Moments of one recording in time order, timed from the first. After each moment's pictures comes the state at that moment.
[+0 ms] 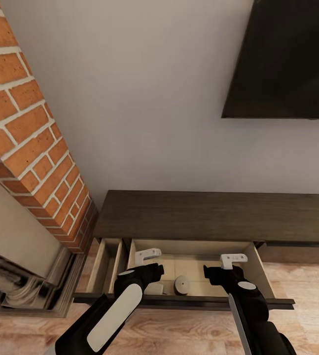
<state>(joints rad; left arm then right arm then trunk) -0.47 -0.02 -0.73 -1.46 1.06 0.53 1.00 -0.21 0.11 0.00 -1.59 0.16 0.77 -0.02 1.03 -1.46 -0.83</state>
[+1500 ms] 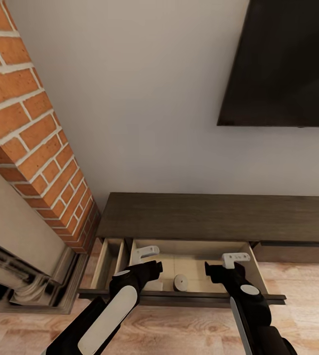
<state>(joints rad) -0.45 0.00 -0.73 -1.57 1.08 0.54 1.06 -0.18 0.11 0.00 -1.62 0.16 0.68 -0.03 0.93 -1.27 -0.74</state>
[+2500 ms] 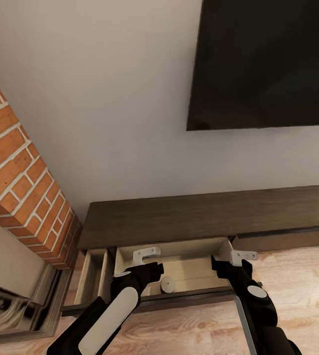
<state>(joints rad) -0.45 0.00 -0.74 -1.57 1.08 0.54 1.05 -0.18 0.11 -0.06 -1.62 0.16 0.59 -0.04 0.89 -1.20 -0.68</state>
